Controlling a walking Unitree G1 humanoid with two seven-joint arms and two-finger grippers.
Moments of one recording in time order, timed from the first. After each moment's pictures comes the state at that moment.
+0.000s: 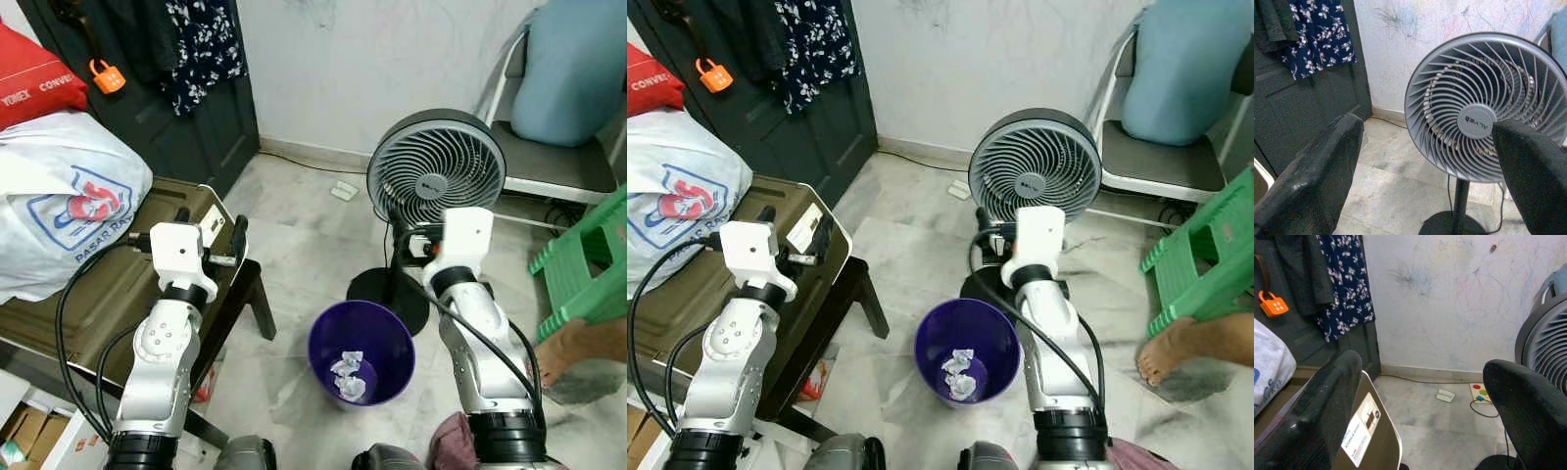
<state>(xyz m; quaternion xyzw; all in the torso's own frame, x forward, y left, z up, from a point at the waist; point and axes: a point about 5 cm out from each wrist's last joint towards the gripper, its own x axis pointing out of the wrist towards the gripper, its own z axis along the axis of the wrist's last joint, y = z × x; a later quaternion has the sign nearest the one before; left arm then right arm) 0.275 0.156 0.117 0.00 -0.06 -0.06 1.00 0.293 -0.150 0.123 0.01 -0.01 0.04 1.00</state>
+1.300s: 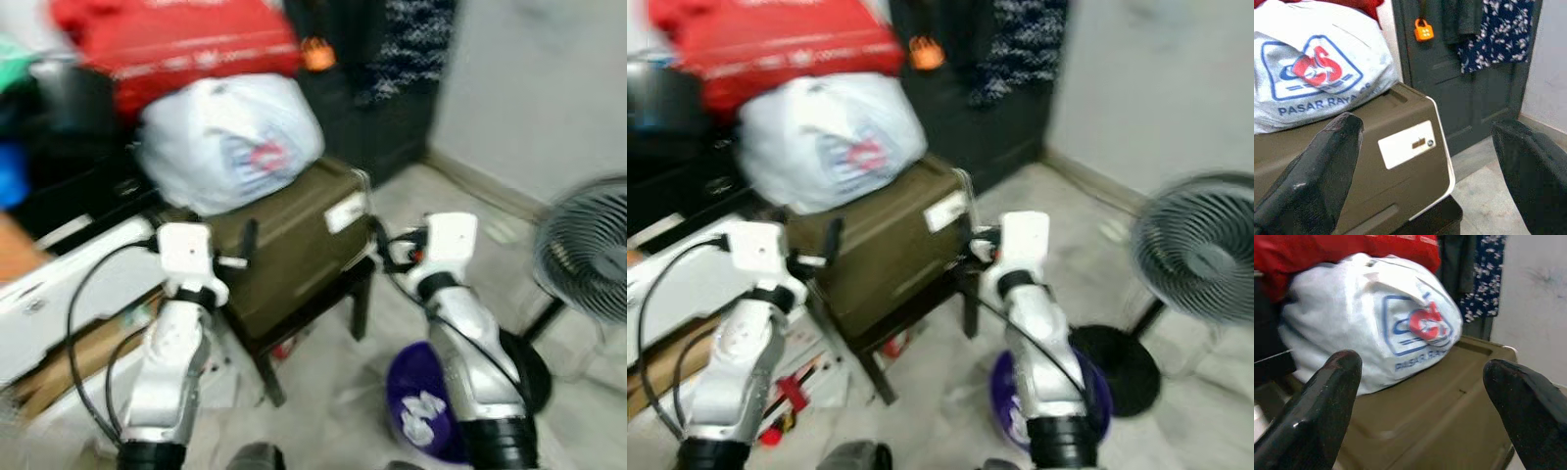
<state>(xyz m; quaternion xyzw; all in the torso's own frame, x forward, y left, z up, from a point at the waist) 0.271 0.143 0.122 -0.01 -0.04 -0.07 1.00 0.290 -0.136 0.121 0.04 0.00 0.08 1.00</state>
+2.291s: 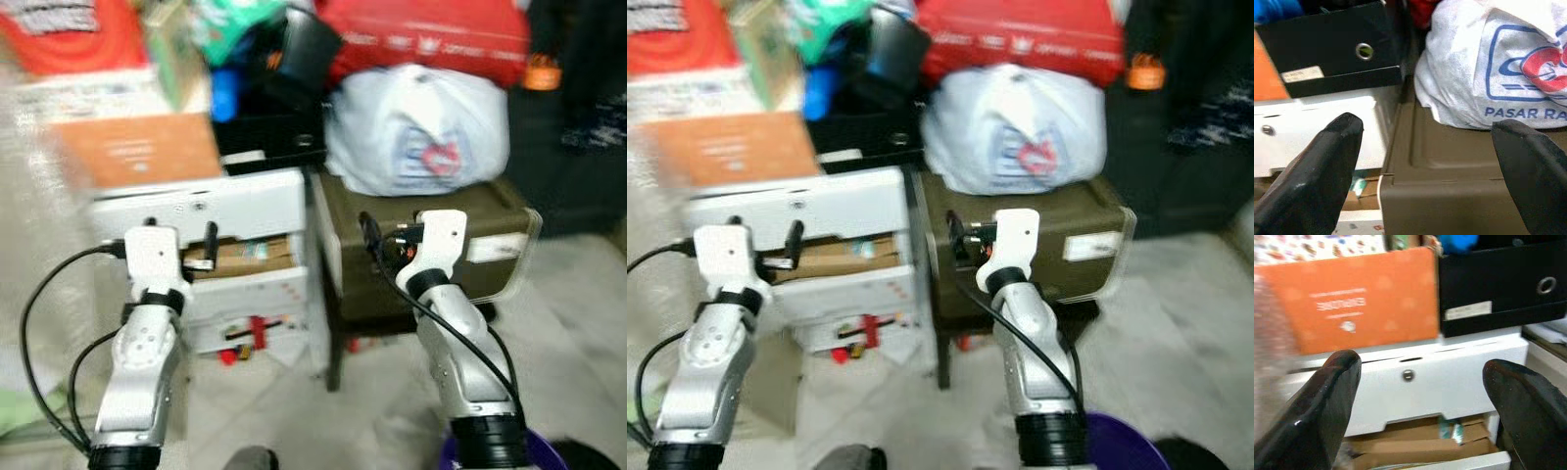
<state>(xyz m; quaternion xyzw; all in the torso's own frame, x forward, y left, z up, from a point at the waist) 0.266 0.177 0.117 0.03 -0.02 0.01 1.00 0.288 -0.130 0.127 0.05 0.00 0.09 1.00</state>
